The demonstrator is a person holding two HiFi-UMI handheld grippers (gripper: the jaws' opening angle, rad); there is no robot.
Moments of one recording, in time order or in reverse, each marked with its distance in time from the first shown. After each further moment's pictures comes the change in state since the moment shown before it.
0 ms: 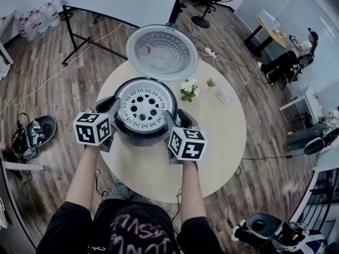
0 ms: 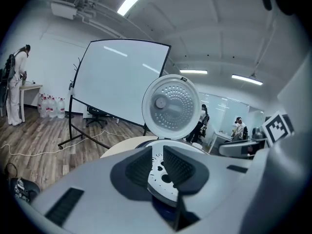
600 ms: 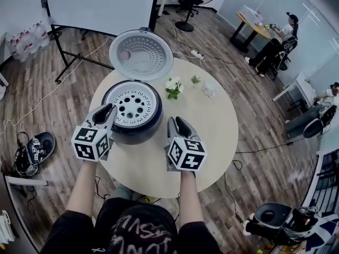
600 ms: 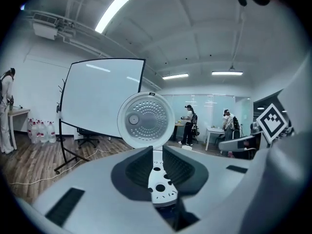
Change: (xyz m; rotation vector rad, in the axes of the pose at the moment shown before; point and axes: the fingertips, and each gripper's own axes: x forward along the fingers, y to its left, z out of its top) left arm -0.042 -0.088 0.017 0.208 -0.113 -0.067; right arm -0.095 -0.037 -0.008 0.108 -0.158 -0.100
